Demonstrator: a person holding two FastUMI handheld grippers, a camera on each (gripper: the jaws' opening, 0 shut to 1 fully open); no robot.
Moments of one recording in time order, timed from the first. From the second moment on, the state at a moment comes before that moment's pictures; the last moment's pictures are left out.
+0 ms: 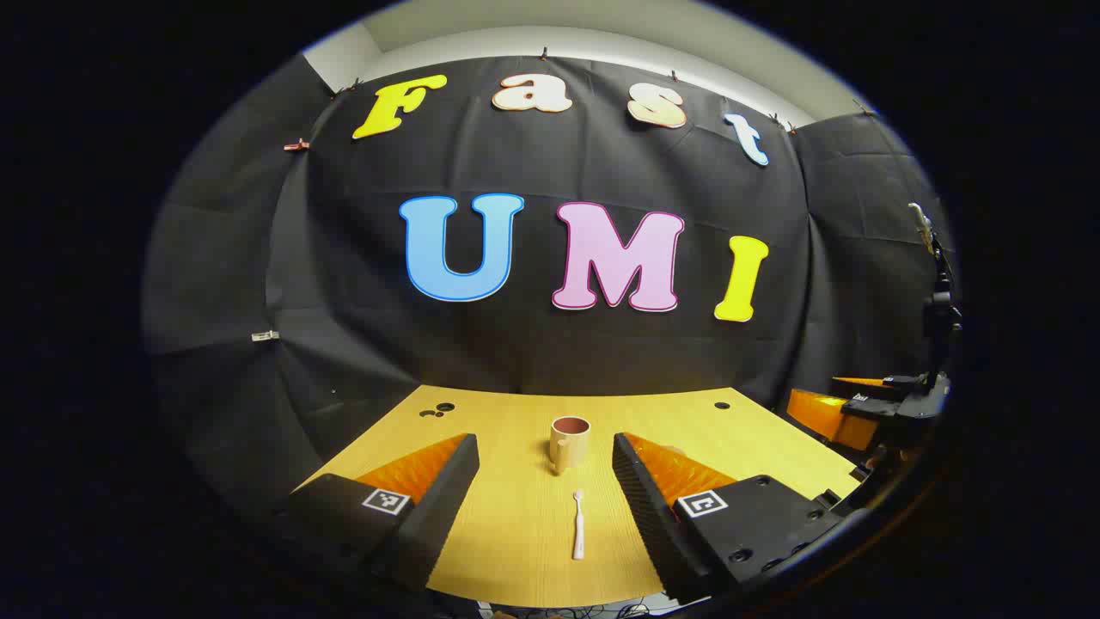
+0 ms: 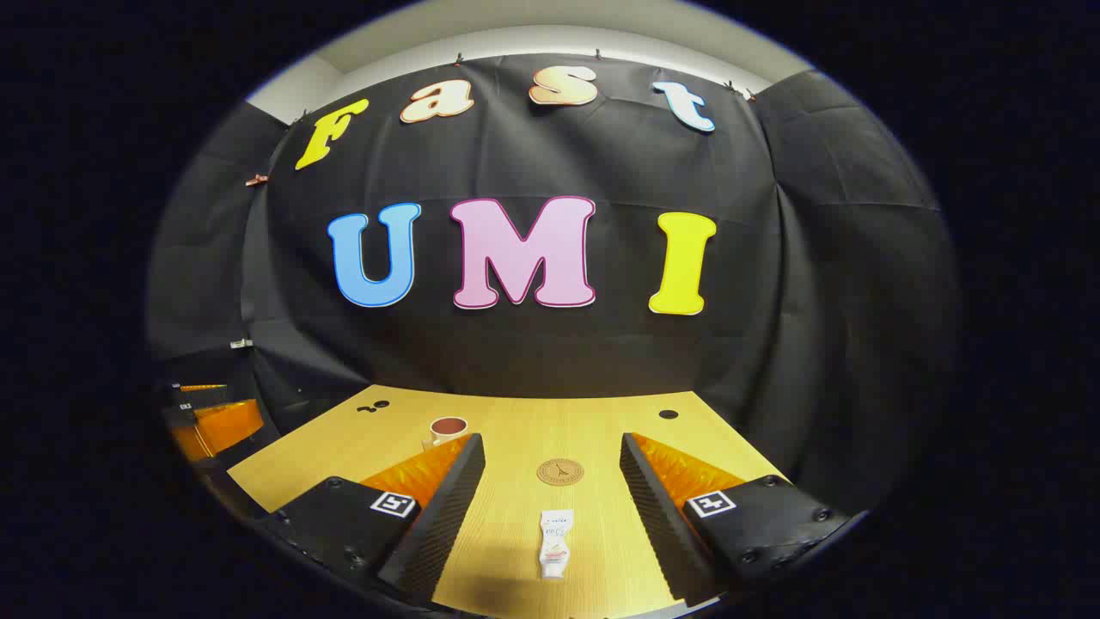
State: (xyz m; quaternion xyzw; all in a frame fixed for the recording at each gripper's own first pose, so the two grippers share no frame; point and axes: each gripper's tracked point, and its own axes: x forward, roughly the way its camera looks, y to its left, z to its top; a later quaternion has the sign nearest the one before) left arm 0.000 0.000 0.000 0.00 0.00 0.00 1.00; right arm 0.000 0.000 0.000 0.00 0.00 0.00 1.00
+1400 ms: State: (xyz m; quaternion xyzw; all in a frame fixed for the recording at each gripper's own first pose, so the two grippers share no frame) left arm 0.042 0.011 -0.017 0.01 0.03 0.00 1.00; right arm 0.063 0.005 -0.083 -0.01 0.13 0.00 0.99
